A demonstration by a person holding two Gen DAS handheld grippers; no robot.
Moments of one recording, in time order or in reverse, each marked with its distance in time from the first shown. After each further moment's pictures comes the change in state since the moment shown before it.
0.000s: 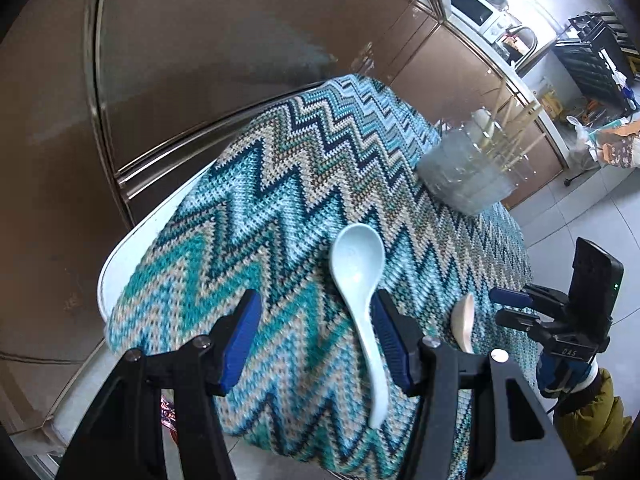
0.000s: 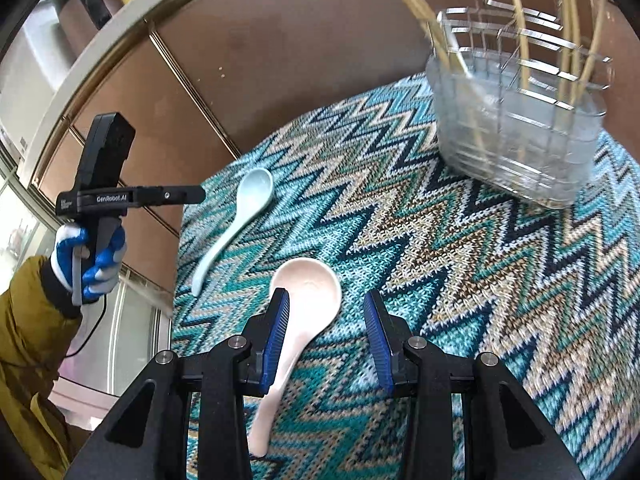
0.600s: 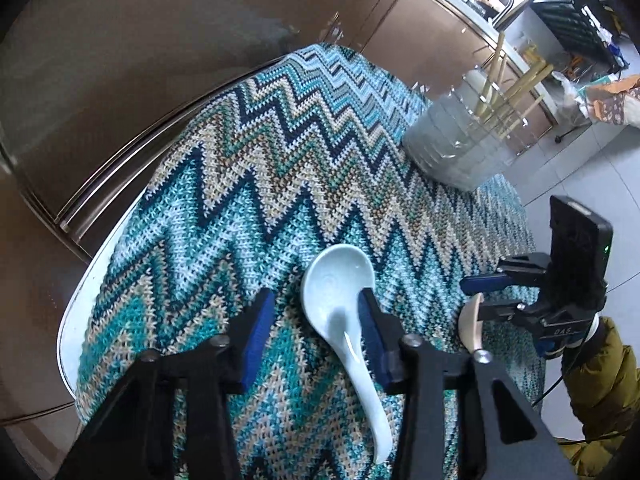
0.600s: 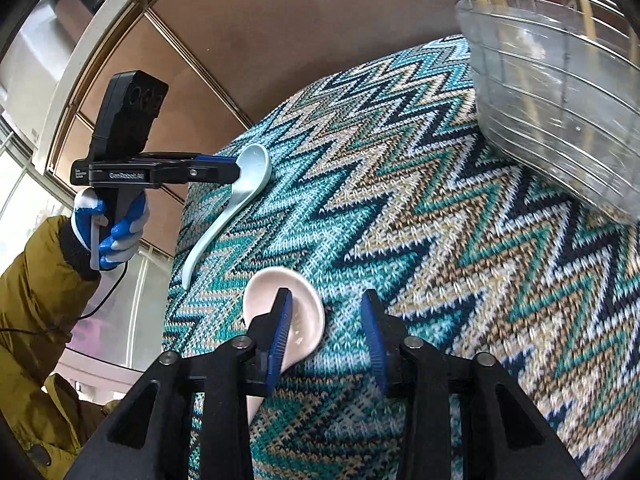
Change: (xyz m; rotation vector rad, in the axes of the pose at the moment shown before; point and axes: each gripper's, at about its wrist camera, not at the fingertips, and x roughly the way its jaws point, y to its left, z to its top) left arm 0.045 -0.020 0.028 0.132 0.108 -0.030; right arm 0.048 -0.022 0.022 -0.036 0.115 0.145
